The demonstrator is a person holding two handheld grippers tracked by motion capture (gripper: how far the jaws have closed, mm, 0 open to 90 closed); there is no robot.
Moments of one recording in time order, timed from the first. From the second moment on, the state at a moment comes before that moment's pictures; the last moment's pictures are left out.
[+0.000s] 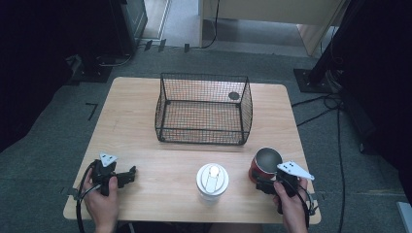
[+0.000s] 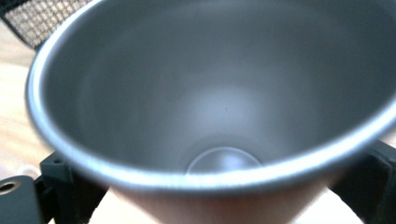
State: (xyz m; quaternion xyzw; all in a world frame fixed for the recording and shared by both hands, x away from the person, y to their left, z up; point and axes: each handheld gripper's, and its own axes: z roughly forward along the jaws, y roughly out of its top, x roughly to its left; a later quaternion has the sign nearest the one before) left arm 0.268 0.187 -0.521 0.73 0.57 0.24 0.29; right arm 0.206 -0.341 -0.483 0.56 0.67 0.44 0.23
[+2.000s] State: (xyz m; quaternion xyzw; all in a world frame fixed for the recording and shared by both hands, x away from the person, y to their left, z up) left arm 0.269 0.186 -0.521 0.73 0.57 0.24 0.29; right arm 0.224 -0.302 -0.416 0.52 0.64 0.45 0.33
